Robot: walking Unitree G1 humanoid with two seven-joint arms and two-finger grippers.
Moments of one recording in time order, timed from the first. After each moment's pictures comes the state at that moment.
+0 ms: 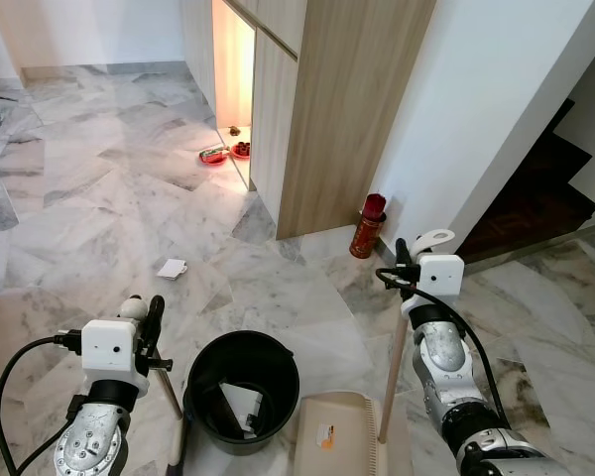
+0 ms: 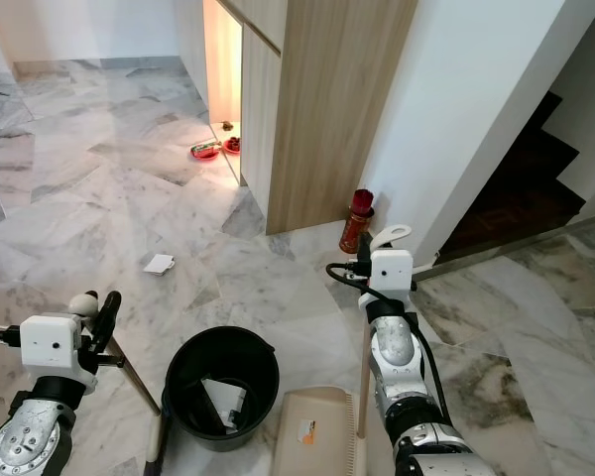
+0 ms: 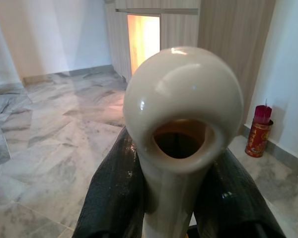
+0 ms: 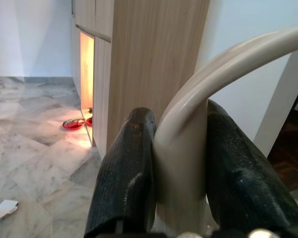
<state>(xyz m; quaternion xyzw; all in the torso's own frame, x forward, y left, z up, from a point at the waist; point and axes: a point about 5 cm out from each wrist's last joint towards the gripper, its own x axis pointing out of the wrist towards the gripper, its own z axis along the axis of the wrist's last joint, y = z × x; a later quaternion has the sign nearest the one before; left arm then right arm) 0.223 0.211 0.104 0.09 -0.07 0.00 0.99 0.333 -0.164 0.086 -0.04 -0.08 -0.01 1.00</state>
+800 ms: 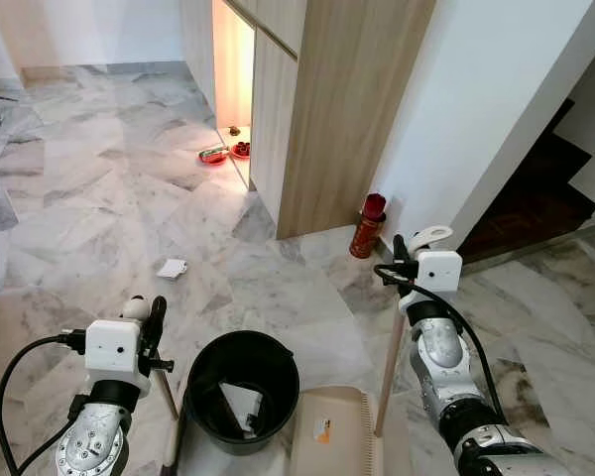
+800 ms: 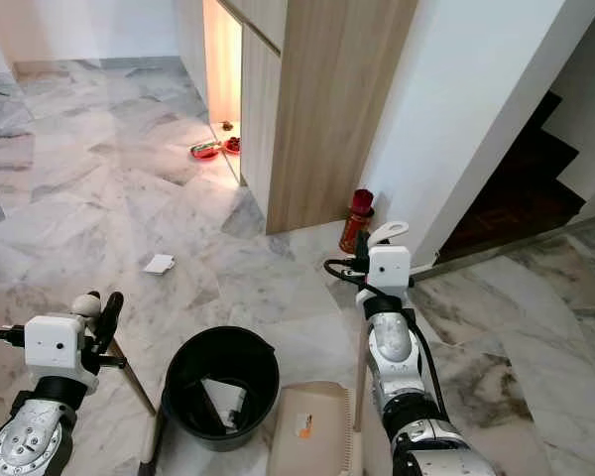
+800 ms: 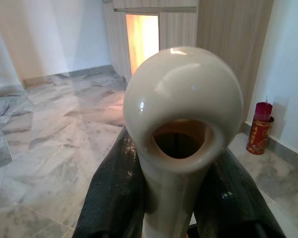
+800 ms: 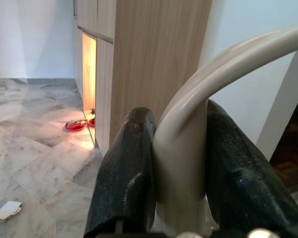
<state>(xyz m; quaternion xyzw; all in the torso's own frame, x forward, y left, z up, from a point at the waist) 0.223 0.211 0.104 0.10 -0.07 0.00 0.99 0.335 -0.160 0.088 -0.03 -0.08 -0.01 1.00</state>
